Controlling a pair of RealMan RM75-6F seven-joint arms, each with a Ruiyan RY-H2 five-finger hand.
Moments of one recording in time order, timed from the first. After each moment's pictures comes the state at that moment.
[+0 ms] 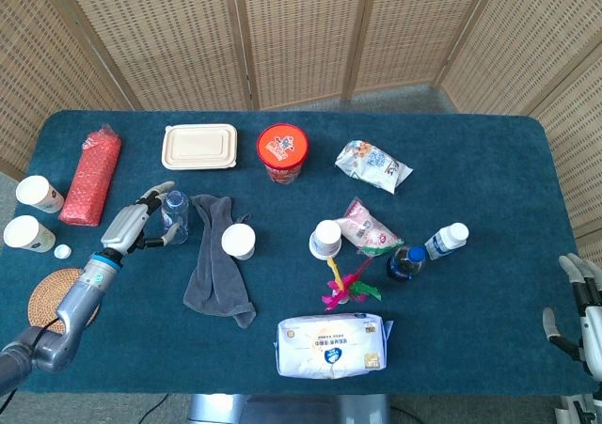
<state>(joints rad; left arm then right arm) -0.59 -1.51 -0.10 -1.07 1.42 0.98 -0.62 -0.04 -1.07 0.06 -1.61 -1.53 1.59 0.19</state>
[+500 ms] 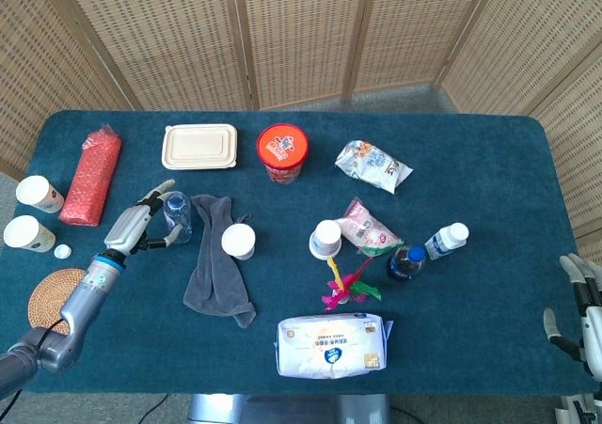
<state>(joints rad) -0.59 -1.54 -0.10 -1.04 1.43 1.00 -0.64 -0.04 -1.07 0.06 -1.61 -1.53 1.60 0.19</state>
